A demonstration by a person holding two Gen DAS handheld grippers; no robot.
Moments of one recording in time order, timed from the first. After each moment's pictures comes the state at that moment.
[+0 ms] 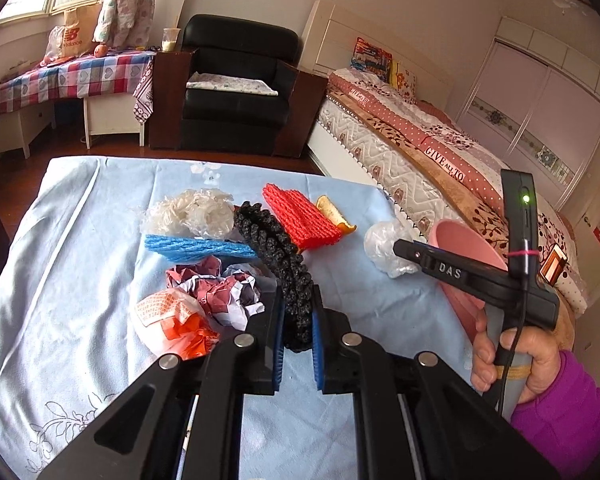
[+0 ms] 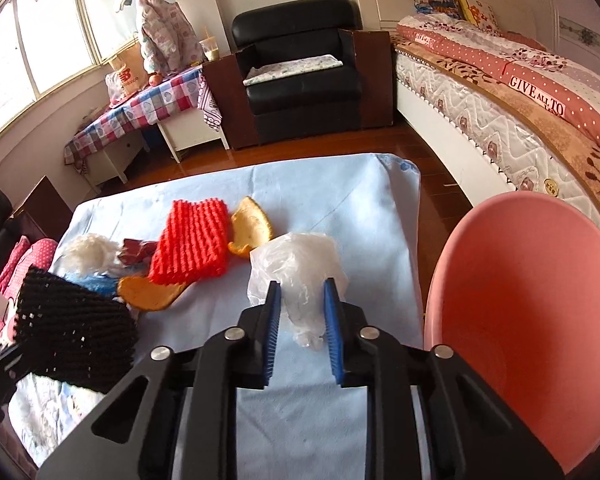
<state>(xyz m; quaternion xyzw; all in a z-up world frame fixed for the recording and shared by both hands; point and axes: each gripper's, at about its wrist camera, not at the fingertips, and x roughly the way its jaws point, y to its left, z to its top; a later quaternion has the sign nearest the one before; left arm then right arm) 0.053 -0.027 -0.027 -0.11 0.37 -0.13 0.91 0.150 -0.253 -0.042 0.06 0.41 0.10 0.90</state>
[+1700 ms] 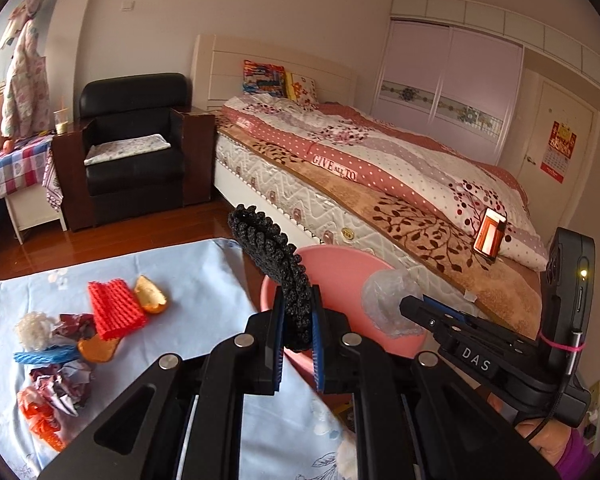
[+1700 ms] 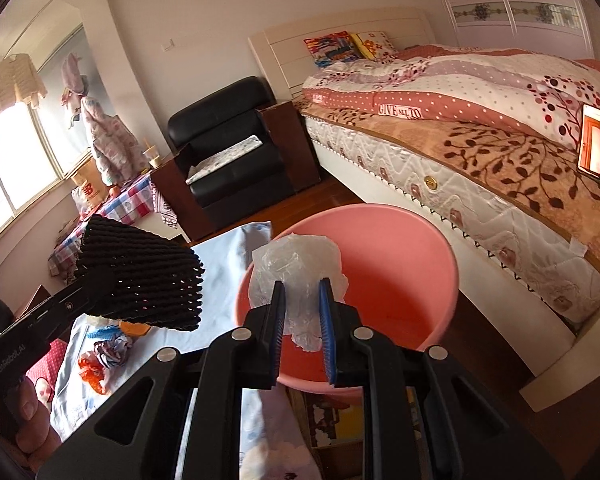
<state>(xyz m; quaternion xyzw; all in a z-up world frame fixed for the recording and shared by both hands) 0.049 -0.228 0.043 -0.01 0.30 -0.26 0.92 0.021 -0.415 0.003 0.19 0.29 -0.01 0.94</state>
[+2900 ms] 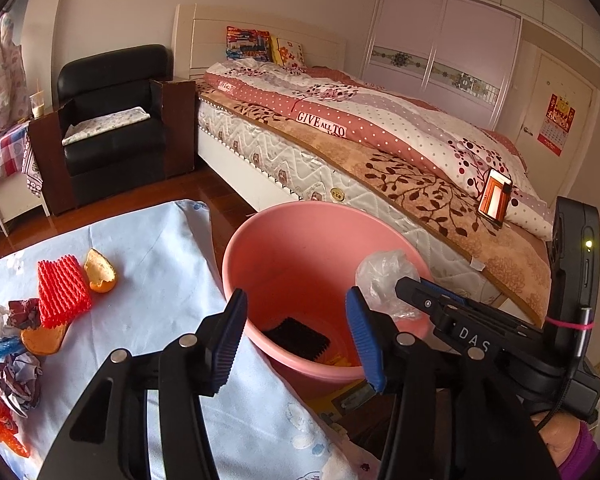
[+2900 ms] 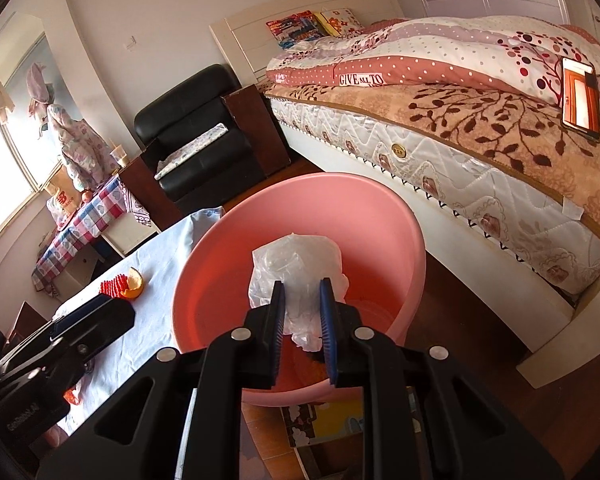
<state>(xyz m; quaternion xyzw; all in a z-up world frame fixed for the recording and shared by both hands) 0.074 -0.275 -0.009 0.01 0.35 -0.28 0.90 0.038 -0.441 -0.036 0.22 0.33 -0.05 0.92</state>
